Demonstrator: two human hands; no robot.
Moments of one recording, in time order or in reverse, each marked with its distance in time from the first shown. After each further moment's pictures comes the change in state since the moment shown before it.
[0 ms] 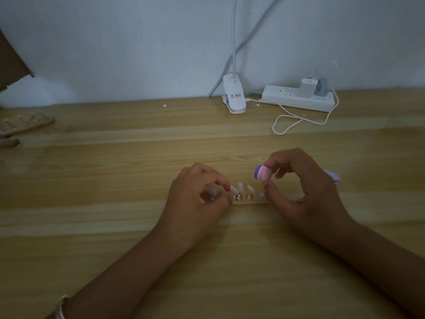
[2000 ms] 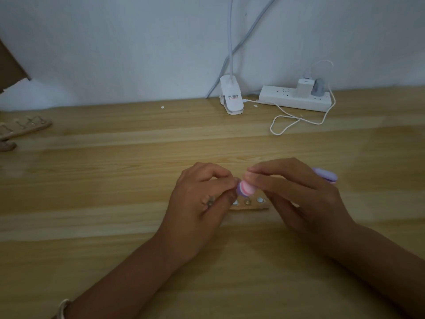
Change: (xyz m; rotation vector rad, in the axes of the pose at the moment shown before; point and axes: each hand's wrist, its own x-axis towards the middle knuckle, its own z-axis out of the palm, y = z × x) left_hand -0.001 0.009 0.001 0.062 0.065 0.332; right_hand -0.002 -0.004 -0.003 -0.147 -0.004 -0.280
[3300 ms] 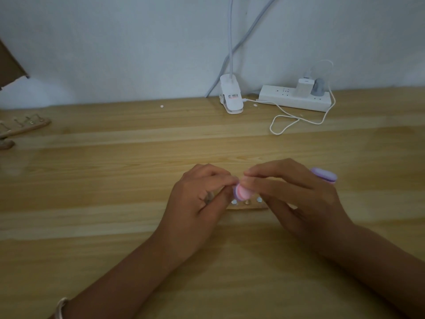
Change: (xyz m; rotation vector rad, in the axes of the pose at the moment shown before) left_hand -0.001 -0.004 0.000 -0.162 -0.009 -0.074; right_hand 0.002 -0.001 0.003 0.012 -0.012 -0.020
